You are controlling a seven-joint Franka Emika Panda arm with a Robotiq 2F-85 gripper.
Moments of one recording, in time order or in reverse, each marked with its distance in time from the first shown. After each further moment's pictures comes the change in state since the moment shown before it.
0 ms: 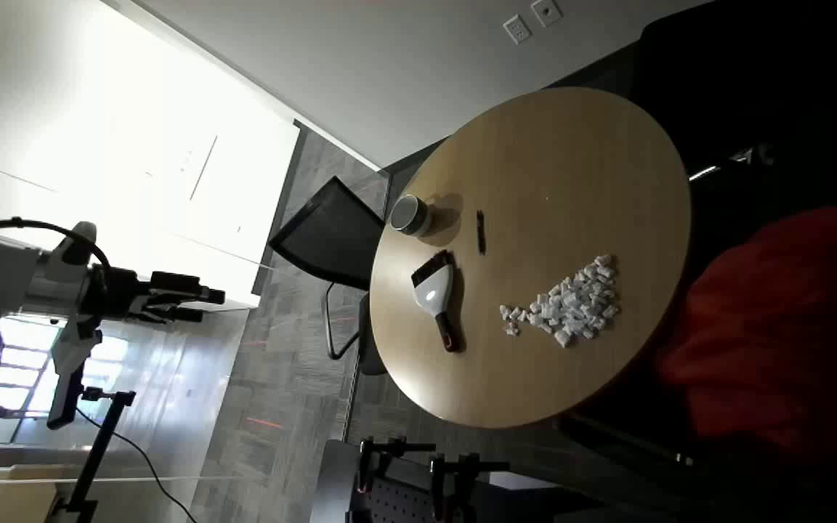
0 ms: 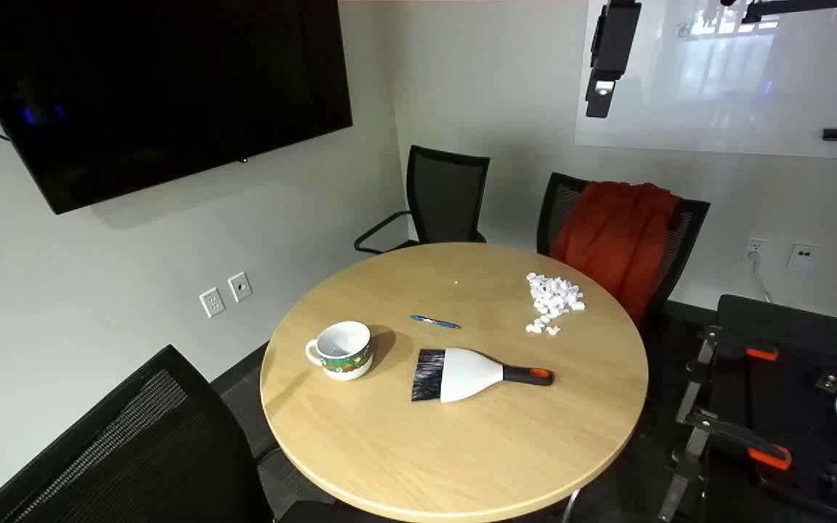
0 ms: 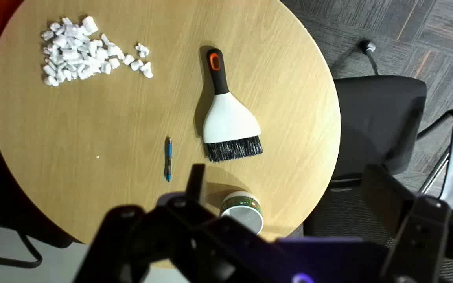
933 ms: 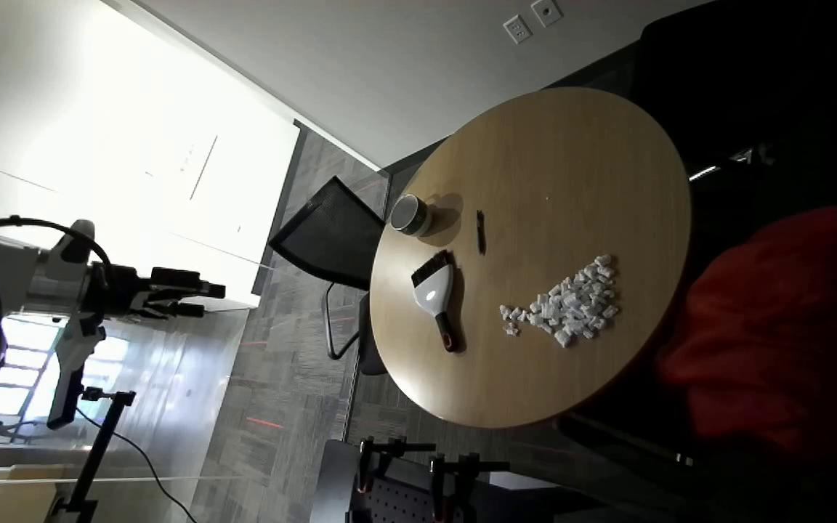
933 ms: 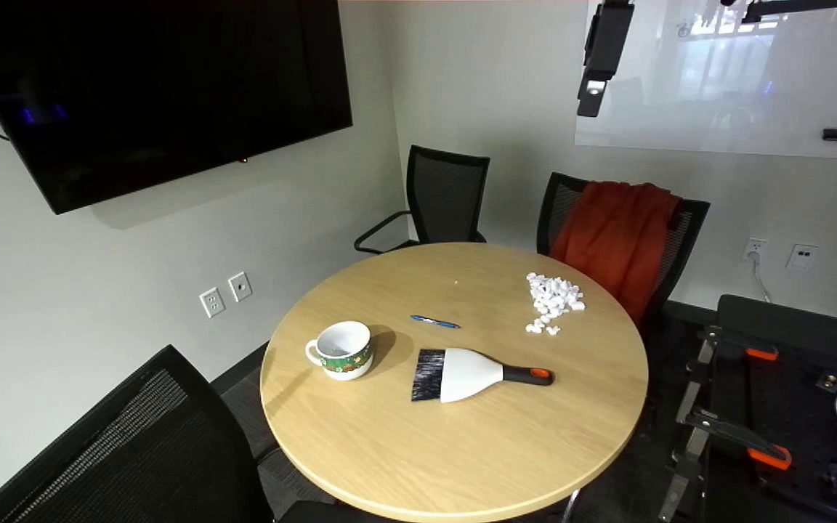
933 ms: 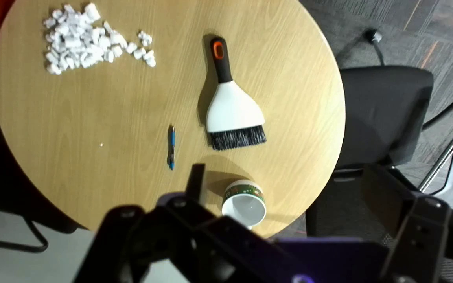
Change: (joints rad) arm 0.000 -0.001 0.000 -0.012 -0.010 0.057 -0.001
